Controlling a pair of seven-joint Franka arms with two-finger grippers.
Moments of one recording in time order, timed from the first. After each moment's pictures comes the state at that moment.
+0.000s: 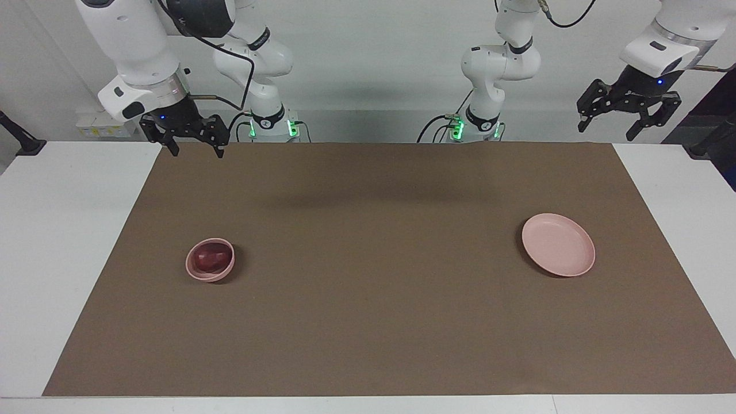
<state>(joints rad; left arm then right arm) -0.08 0.01 0.07 -1.38 -0.03 1.40 0.28 0.01 0.04 0.02 -1.51 -0.03 1.47 0.06</state>
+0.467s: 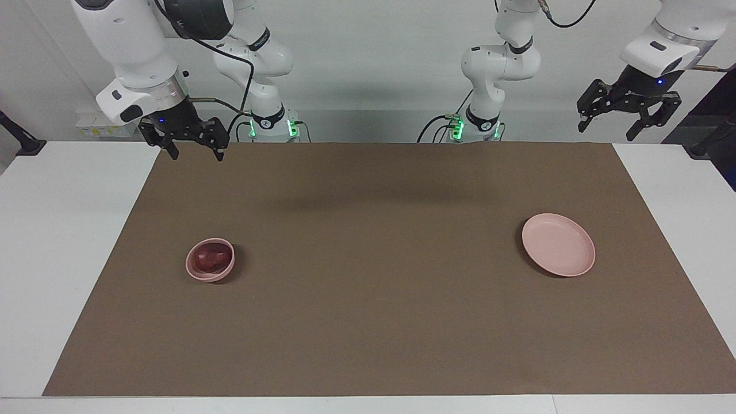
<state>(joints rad) -0.08 0.01 0.07 -1.38 -0.03 1.40 0.28 0.01 0.05 0.02 -1.49 -0.02 1.48 0.06</state>
